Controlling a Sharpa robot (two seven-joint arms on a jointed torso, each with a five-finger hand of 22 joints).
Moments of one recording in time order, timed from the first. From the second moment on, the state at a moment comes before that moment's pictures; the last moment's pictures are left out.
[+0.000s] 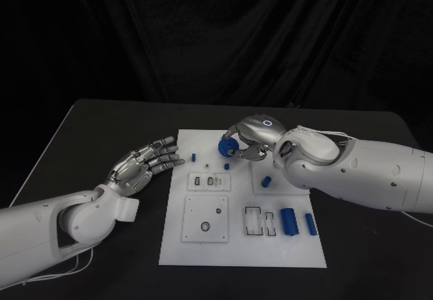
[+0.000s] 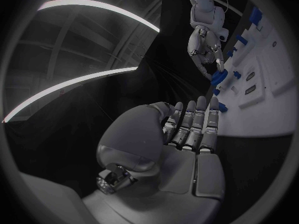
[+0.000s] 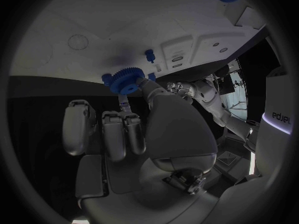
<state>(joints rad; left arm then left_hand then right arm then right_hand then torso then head) 1.17 -1.09 -0.21 1.65 0.22 0.12 0.66 1.36 0.16 0.34 0.17 0.64 0.58 0.16 0.19 0.07 0.41 0.27 0.62 0.13 0.41 0.24 0.76 0.32 0.13 0.41 0.28 0.49 0.28 1.42 -0.61 -0.24 1.46 -1.62 -0.46 -0.10 1.31 -0.03 0.28 0.05 0.34 0.91 0.17 0.18 0.34 1.47 0.04 1.57 1.31 1.47 -0.02 1.55 1.31 0.05 1.42 0.09 1.37 1.31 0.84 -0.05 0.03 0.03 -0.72</state>
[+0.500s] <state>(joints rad) 1.17 -1.09 -0.21 1.65 0.22 0.12 0.66 1.36 0.16 0.34 0.17 0.64 0.58 0.16 0.19 0.07 0.41 0.27 0.62 0.13 0.41 0.24 0.76 0.32 0.13 0.41 0.28 0.49 0.28 1.42 -0.56 -0.24 1.41 -1.62 -0.44 -0.10 1.31 -0.02 0.28 0.06 0.30 0.89 0.15 0.16 0.35 1.47 0.05 1.55 1.31 1.47 -0.01 1.53 1.31 0.05 1.38 0.10 1.31 1.31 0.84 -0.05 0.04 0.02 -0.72</state>
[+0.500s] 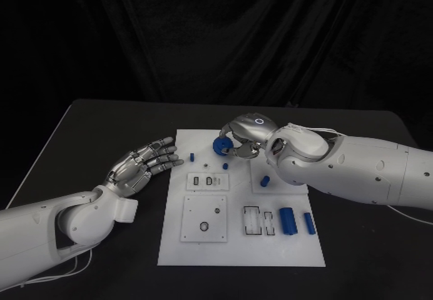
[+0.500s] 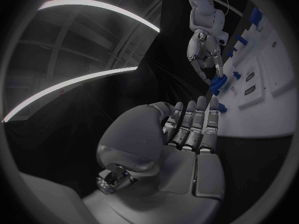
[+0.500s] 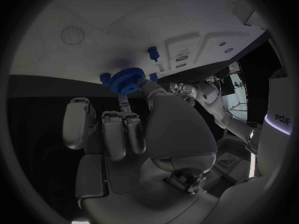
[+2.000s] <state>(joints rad) 1.17 -1.10 -0.21 1.65 0.22 0.12 0.66 1.36 0.16 0.35 0.16 0.64 0.59 0.16 0.19 0.07 0.41 0.27 0.62 0.13 0.41 0.24 0.76 0.32 0.13 0.41 0.28 0.49 0.28 1.49 -0.85 -0.24 1.57 -1.57 -0.40 -0.11 1.30 -0.01 0.23 0.14 0.16 0.80 0.12 0.13 0.24 1.42 0.04 1.51 1.31 1.47 -0.01 1.51 1.31 0.06 1.37 0.09 1.28 1.31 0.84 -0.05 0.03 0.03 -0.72</state>
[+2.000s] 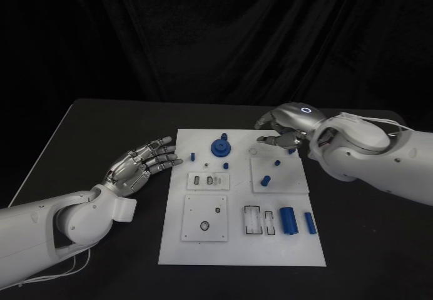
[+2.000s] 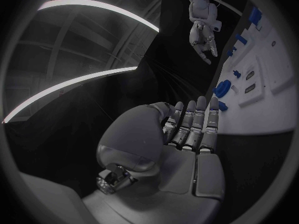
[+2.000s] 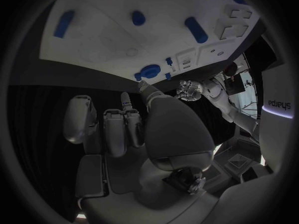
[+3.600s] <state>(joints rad) 1.17 -1.09 -0.21 1.64 0.22 0.12 0.65 1.36 0.16 0.35 0.16 0.64 0.59 0.16 0.19 0.07 0.41 0.27 0.62 0.13 0.41 0.24 0.76 0.32 0.13 0.41 0.28 0.49 0.28 1.40 -1.02 -0.25 1.54 -1.42 -0.40 -0.08 1.36 -0.04 0.19 0.20 0.10 0.75 0.11 0.08 0.17 1.29 0.02 1.41 1.26 1.43 -0.03 1.38 1.31 0.08 1.34 0.08 1.16 1.31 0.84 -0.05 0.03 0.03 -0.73</state>
